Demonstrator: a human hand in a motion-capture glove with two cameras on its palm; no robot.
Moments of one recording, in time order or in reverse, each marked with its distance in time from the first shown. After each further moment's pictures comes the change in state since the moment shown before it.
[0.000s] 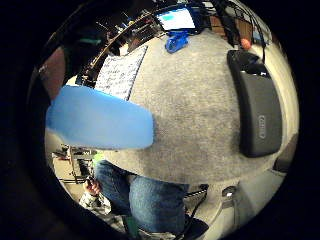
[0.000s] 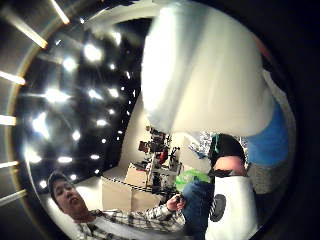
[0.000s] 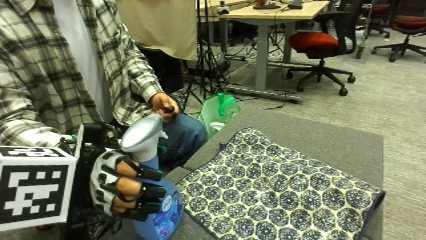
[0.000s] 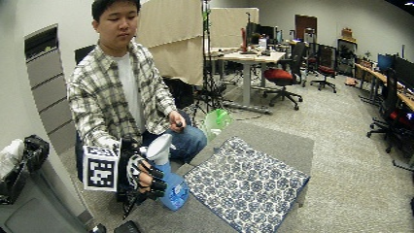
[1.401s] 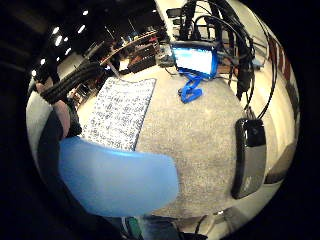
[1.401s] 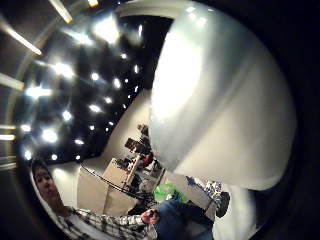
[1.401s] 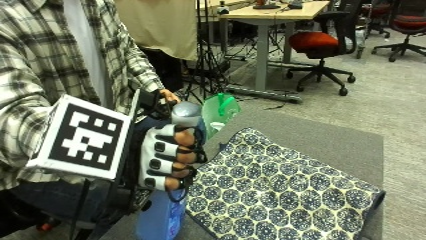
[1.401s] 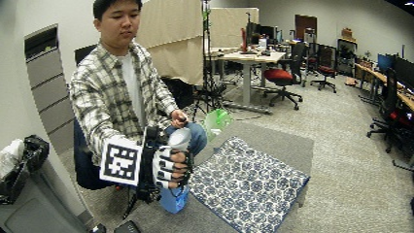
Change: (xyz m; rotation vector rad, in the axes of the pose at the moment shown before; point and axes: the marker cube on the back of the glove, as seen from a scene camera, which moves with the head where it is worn) arm -0.047 -0.063 0.042 0.116 0.164 -0.224
